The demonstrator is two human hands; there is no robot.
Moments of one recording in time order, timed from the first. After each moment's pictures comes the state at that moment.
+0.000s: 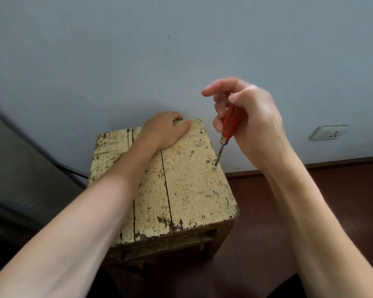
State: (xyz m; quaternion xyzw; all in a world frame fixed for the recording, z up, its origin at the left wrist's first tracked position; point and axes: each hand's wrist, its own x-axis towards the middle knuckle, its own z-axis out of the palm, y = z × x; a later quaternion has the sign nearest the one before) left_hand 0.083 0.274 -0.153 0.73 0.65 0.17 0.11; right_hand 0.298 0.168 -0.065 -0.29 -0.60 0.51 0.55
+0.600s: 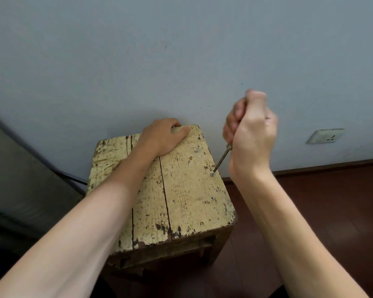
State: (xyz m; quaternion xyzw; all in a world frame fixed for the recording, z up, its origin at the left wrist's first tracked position) left_hand 0.083 0.278 -0.157 0.73 0.66 0.17 0.11; right_hand 0.272 0.155 -0.064 -0.36 -0.37 0.50 0.70
